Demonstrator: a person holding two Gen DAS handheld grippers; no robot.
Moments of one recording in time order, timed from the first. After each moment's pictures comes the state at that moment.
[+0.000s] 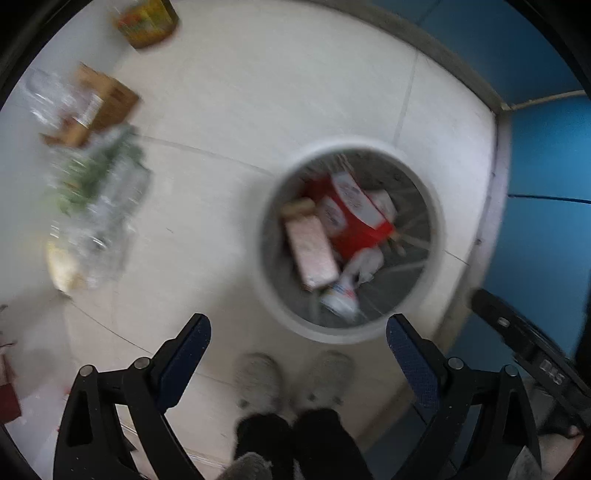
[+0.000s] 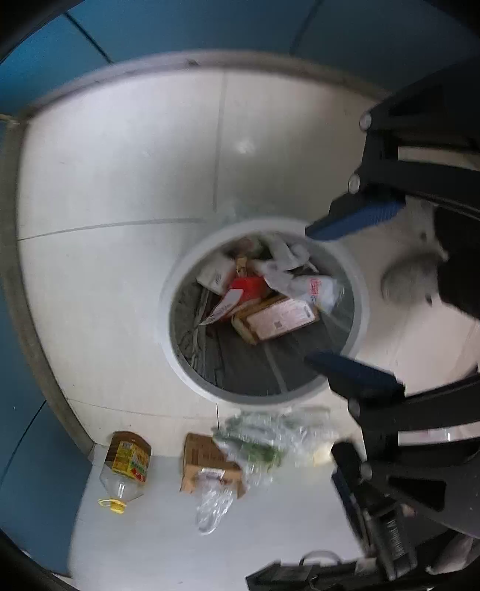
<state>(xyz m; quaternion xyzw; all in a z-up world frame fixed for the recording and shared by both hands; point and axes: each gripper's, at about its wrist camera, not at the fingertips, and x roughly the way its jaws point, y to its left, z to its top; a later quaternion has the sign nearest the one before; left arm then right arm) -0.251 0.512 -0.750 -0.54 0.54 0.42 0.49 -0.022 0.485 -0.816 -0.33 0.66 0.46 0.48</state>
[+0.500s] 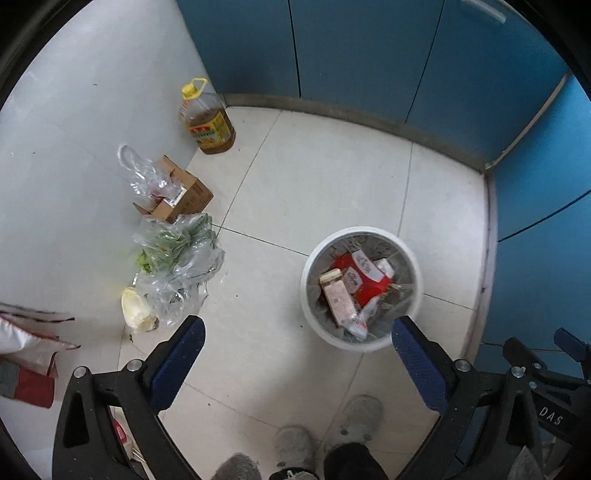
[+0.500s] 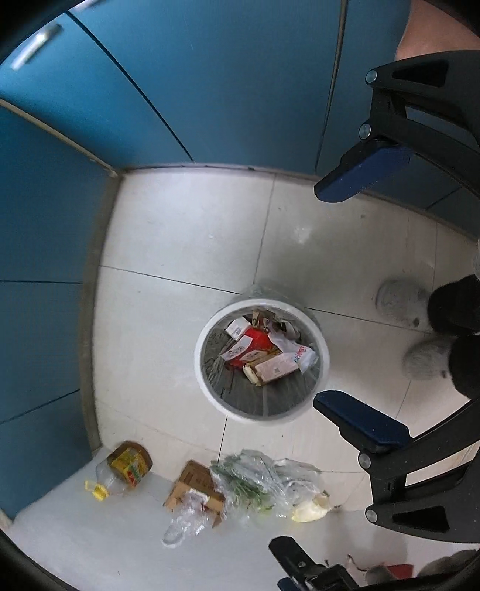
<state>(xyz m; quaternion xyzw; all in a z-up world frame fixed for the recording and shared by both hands) -0.260 0.442 -0.550 -0.41 0.47 0.55 0.55 -0.035 0.421 -0.602 -0.43 0.51 0.47 0.58</state>
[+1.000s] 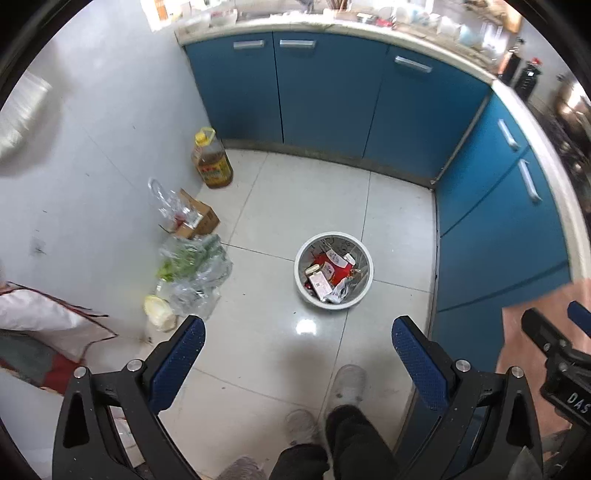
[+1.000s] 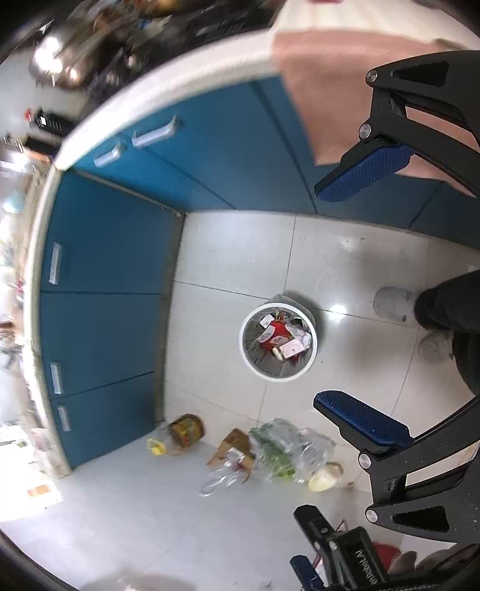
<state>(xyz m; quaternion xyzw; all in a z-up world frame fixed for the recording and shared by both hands) -0.265 0.289 -0.331 -0.36 0.44 0.54 0.62 -0.068 0.246 -0.313 -0.35 0.43 0.51 0.66</state>
